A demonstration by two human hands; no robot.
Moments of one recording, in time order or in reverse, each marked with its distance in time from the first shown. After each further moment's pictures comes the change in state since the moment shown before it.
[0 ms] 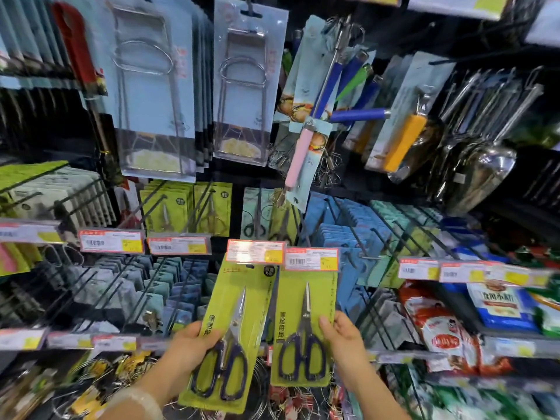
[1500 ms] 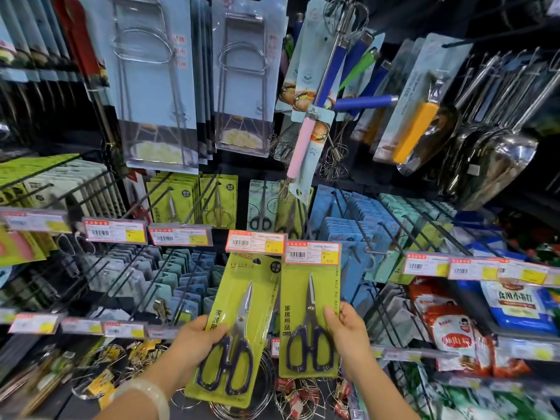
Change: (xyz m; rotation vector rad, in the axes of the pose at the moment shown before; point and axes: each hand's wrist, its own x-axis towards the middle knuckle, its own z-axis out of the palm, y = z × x) left_hand -0.020 0.009 0.018 -0.086 -0.008 0.016; right_hand 0.005 -0.002 -0.007 0.005 0.005 -0.066
